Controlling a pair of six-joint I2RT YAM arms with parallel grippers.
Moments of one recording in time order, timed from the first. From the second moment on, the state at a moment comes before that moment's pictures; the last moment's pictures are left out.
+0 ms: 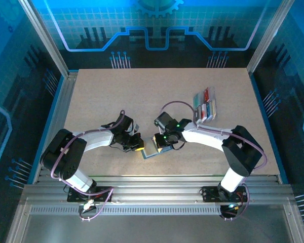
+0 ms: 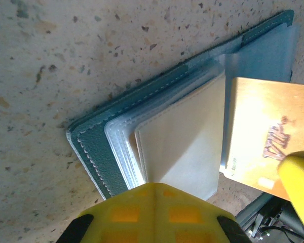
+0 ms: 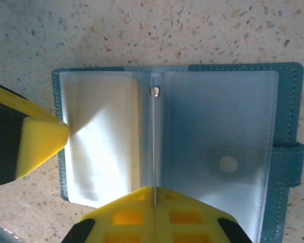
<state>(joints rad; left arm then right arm) -0.45 1.58 0.70 -0.26 0.54 -0.76 0.79 1.66 1.03 -0.51 -0.13 0.53</state>
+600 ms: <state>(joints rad) -0.45 1.58 0.70 -0.26 0.54 -0.76 0.71 1.62 0.91 -0.19 -0.33 0.55</state>
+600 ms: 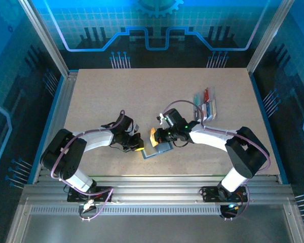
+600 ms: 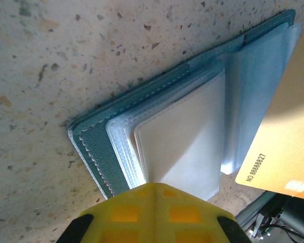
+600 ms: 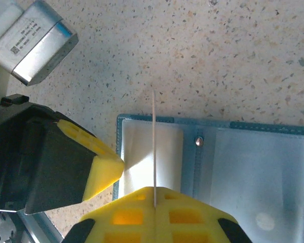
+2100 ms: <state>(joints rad) -0.45 1.58 0.69 -0.25 0.55 -0.76 0.70 1.66 0.90 -0.14 -0.37 0.58</state>
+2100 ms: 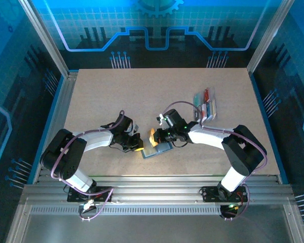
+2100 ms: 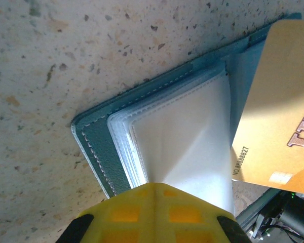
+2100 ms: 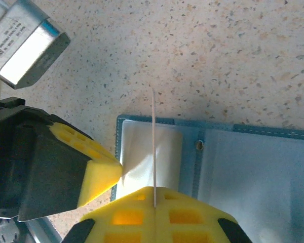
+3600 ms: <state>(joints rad) -0.45 1.58 0.69 -0.24 0.55 -0.76 0.61 1.68 0.76 0.02 -0.50 0.72</state>
